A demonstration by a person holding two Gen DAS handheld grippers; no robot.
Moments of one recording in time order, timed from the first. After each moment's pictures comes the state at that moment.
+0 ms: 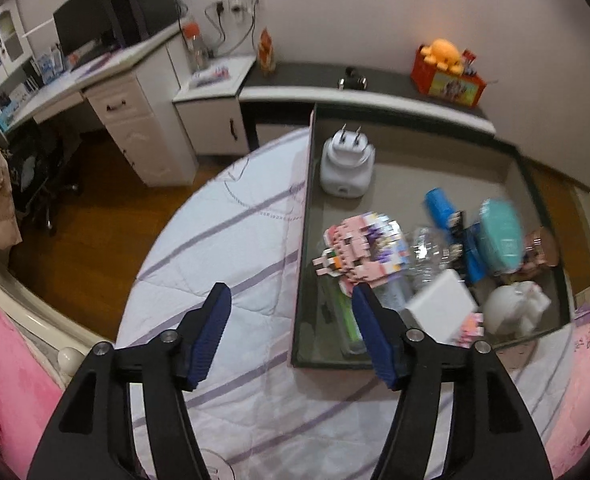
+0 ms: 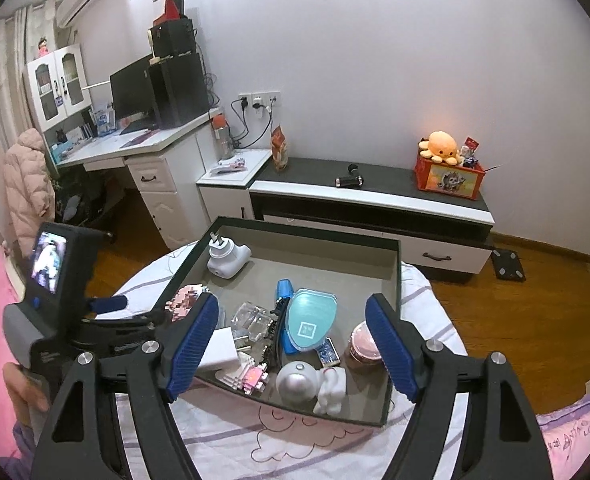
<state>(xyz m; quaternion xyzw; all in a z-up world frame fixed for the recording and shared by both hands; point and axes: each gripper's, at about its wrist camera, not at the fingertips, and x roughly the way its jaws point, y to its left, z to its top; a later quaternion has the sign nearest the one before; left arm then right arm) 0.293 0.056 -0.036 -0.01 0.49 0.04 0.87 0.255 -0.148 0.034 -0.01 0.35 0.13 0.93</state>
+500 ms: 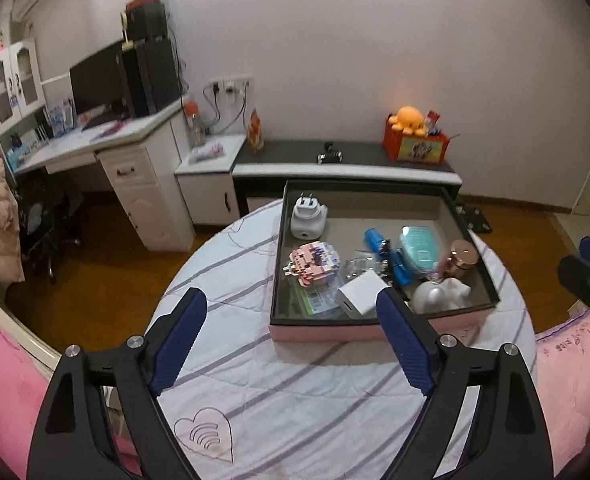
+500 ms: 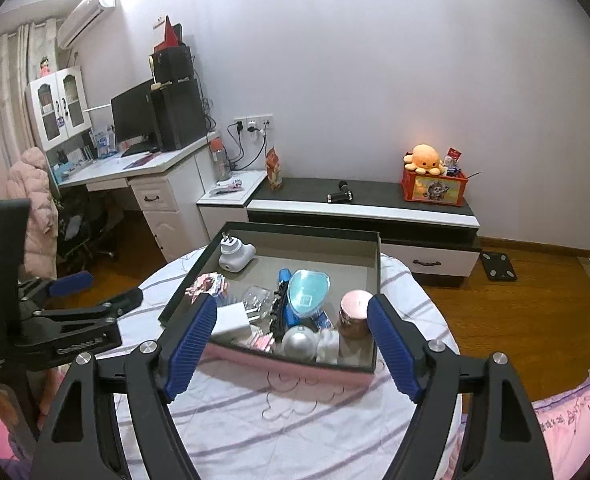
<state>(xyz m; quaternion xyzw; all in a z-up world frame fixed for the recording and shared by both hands) 0.182 0.033 0.036 0.01 0.35 0.02 0.94 0.172 -0.166 0.047 0.01 0.30 0.12 0.95</state>
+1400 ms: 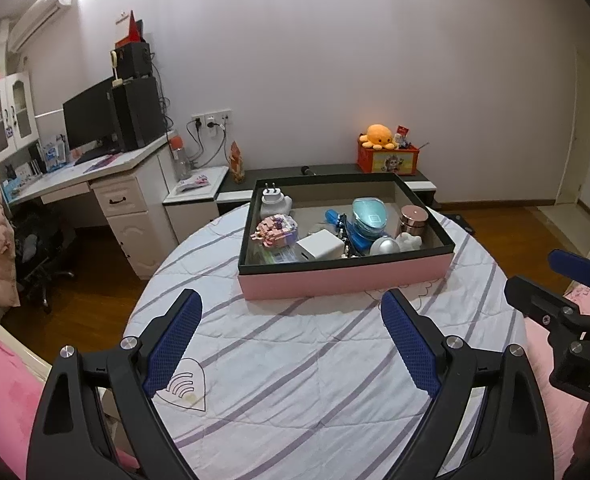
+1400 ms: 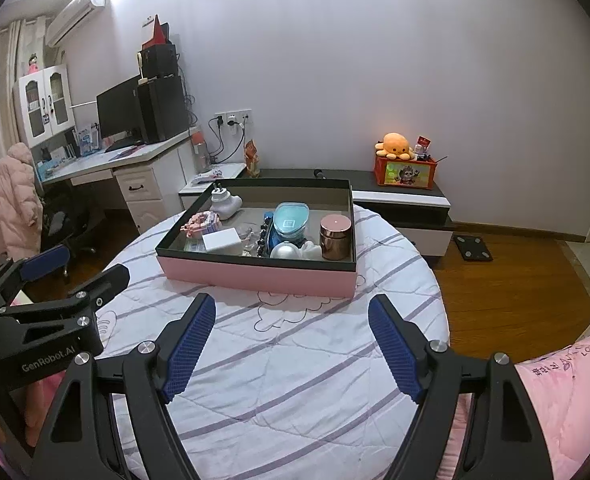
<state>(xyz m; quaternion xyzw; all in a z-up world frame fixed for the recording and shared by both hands) 0.091 -0.003 0.004 0.04 0.29 -0.01 0.96 0.081 -0.169 0.001 0.00 0.30 0.07 0.95</state>
